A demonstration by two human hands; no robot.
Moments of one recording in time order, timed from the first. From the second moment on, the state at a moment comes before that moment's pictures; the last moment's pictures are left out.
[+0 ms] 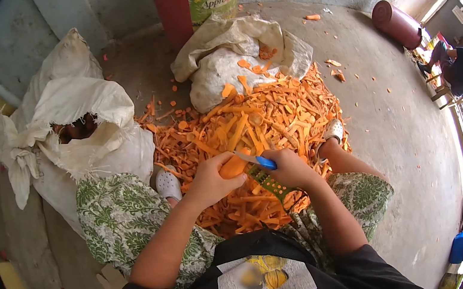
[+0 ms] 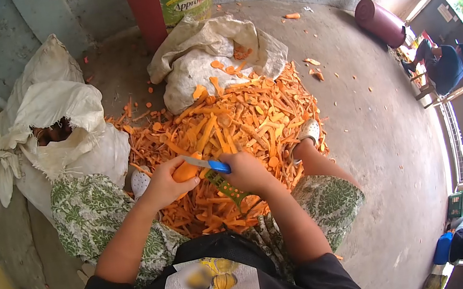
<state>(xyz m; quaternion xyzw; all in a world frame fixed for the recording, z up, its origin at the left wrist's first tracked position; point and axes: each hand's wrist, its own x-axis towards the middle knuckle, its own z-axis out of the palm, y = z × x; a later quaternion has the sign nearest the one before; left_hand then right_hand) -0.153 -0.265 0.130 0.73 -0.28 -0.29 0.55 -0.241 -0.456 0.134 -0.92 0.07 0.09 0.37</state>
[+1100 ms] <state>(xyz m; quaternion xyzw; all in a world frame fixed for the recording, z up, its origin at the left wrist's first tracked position) -0.150 -0.267 0.118 0.81 -0.29 -0.19 0.47 -0.227 -0.425 0.121 -0.90 0.14 -0.05 0.40</state>
